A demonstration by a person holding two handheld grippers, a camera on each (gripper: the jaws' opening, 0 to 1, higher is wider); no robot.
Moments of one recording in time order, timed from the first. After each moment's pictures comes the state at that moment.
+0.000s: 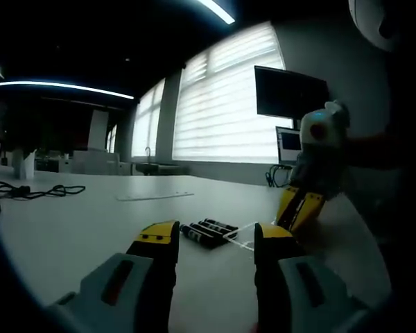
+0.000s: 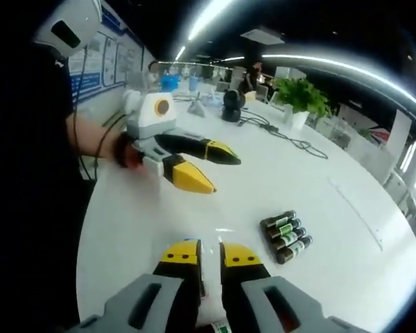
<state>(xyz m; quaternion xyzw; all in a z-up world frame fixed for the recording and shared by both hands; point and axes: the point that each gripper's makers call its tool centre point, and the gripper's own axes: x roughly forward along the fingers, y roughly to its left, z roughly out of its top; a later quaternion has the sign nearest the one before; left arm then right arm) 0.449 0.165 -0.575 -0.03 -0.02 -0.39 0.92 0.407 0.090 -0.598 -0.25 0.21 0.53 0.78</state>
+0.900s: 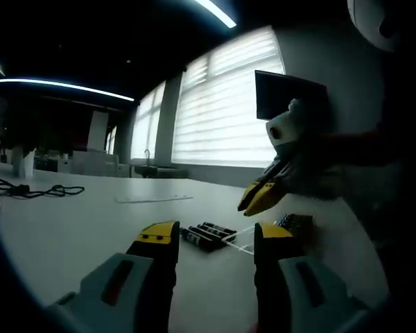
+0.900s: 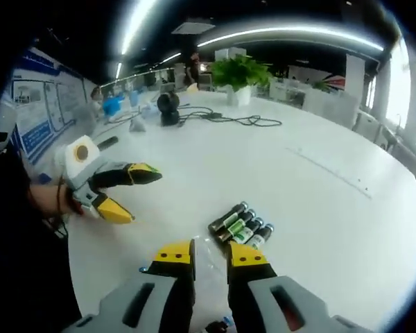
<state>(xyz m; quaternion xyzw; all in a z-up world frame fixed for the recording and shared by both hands) 0.447 0.165 -0.569 -0.04 -0.03 -0.40 0.92 0.484 0.065 -0.594 -0.12 0.31 0.39 0.86</state>
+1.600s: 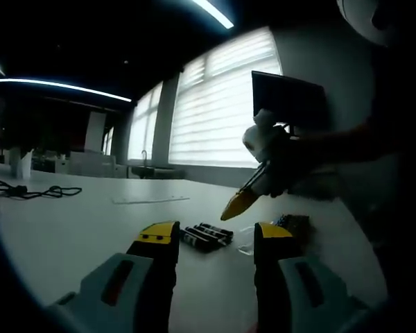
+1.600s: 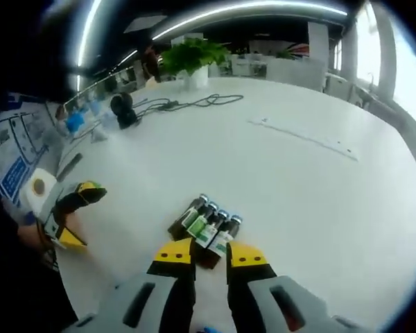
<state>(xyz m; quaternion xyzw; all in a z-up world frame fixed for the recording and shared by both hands) 0.445 0.162 -0.568 -0.04 -0.03 -0.40 0.91 0.518 0.048 -0.619 -0.05 0.40 0.30 0.87</state>
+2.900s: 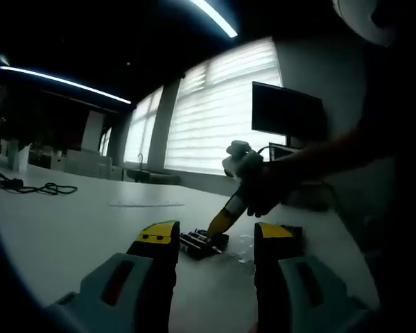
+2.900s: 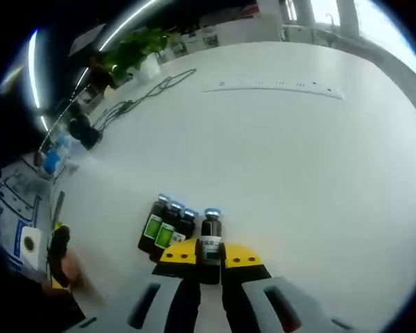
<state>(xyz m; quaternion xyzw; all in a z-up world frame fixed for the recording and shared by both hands) 0.441 0.164 -0.559 -0.08 -0.05 -0.42 0.91 0.535 0.035 -0.654 0.04 0.49 0.22 0.84</state>
